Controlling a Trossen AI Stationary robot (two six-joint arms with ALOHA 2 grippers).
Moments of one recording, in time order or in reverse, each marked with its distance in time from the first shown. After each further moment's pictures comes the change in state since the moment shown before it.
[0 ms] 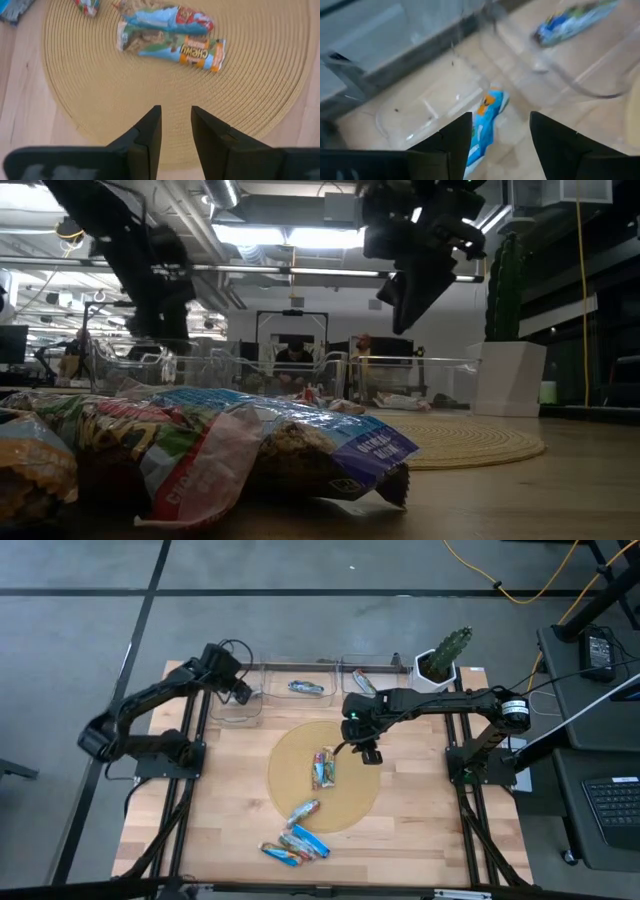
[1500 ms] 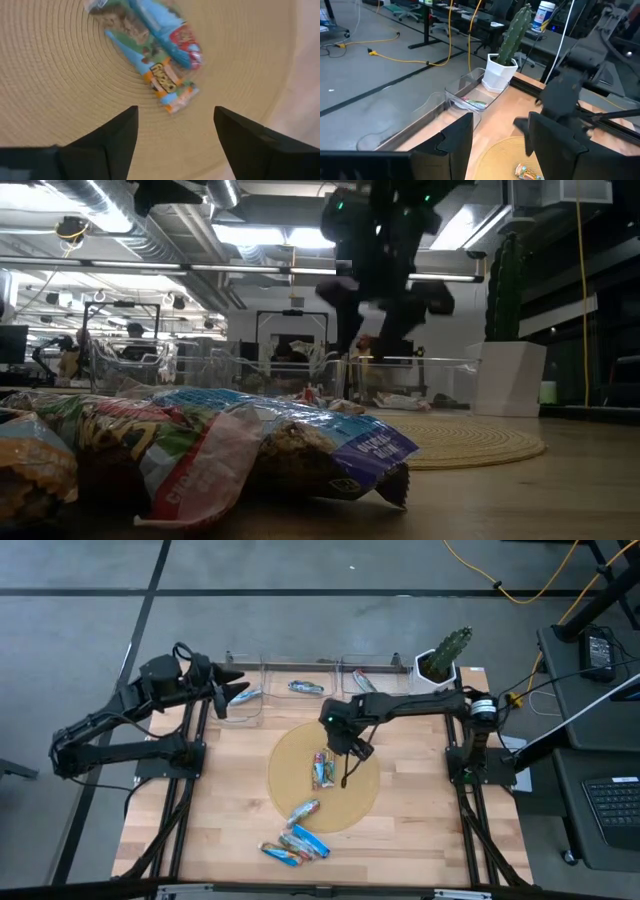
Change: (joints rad) left arm -0.545 -0.476 0.244 -0.038 -0.121 -0.265; right arm 0.024 0.240 0.177 0.037 0.118 -0.719
